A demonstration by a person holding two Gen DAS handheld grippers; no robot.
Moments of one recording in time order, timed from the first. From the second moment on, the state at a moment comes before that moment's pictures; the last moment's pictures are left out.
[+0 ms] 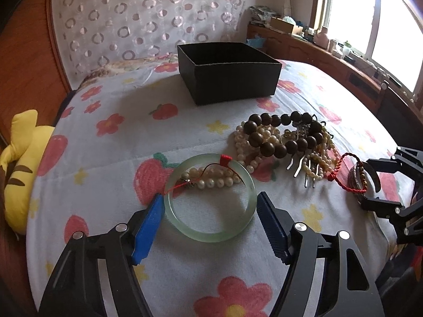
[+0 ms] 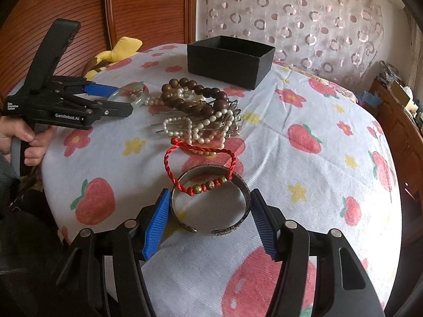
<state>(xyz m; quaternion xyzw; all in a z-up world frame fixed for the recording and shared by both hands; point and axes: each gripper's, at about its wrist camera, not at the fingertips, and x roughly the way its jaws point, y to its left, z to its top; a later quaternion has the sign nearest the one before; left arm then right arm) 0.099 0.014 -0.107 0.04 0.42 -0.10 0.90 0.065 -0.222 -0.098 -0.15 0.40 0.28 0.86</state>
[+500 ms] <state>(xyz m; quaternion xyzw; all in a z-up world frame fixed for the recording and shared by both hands) 0.086 0.033 -0.086 -0.01 0.38 -0.10 0.92 0.089 -0.230 -0.039 -0.24 0.36 0.25 0.87</state>
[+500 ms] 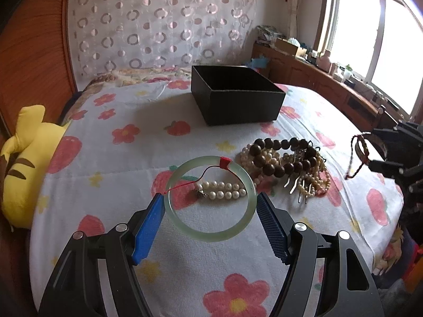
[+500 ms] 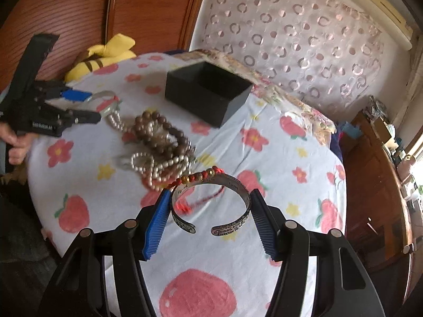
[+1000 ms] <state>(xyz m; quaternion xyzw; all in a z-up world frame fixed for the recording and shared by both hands) 0.085 0.029 -0.079 -0.01 0.37 -0.10 0.92 0.092 -0.203 -0.070 -0.27 0.41 0.29 0.82</state>
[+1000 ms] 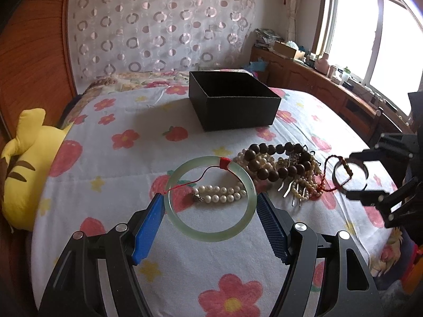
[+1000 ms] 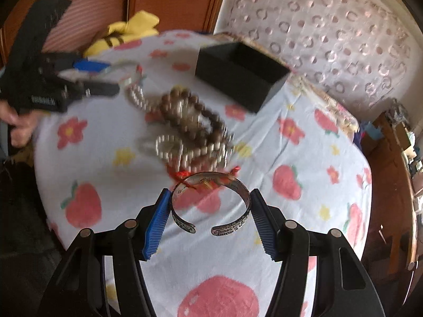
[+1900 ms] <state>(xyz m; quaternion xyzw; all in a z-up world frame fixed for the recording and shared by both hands) 0.078 0.026 -0.072 -0.01 0.36 -0.10 0.93 0.086 -0.201 -0.029 -0.32 0.37 0.29 0.82</state>
